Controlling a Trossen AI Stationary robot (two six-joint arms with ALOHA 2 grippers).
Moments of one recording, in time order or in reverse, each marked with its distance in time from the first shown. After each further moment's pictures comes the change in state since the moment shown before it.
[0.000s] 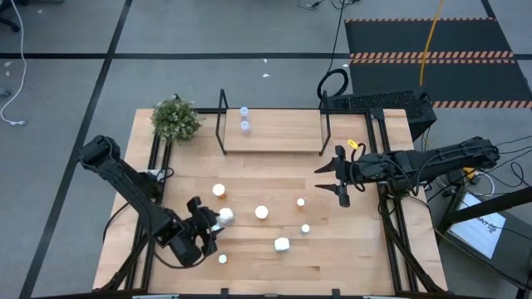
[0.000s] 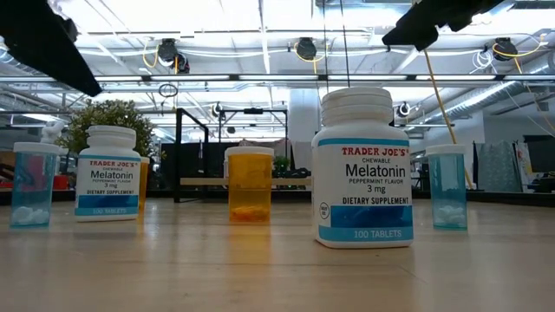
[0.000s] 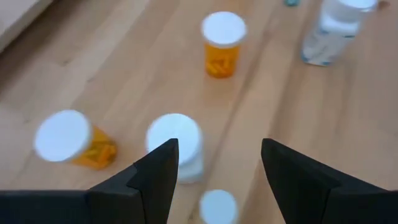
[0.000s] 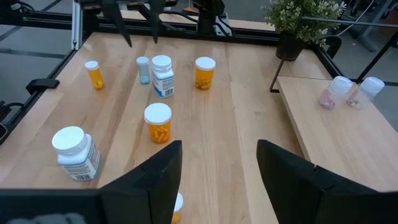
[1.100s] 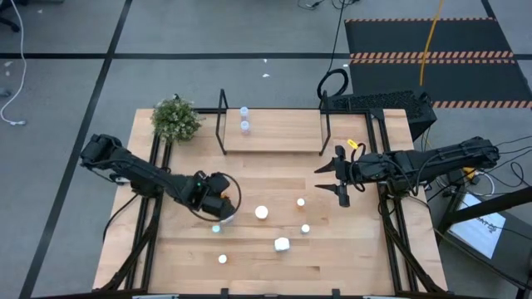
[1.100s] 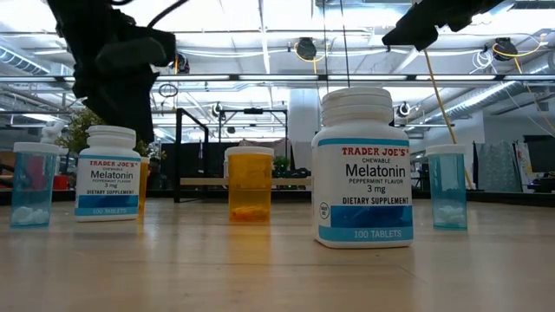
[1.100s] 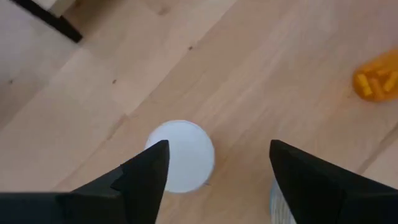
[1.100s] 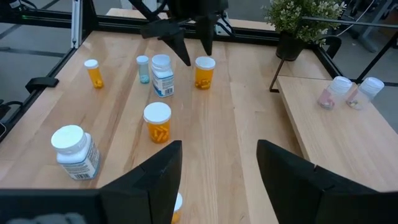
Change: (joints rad) left arm 0.437 0.000 0.000 -0.151 0.254 0.026; right arm 0.000 0.001 0.000 0.000 0.000 -0.005
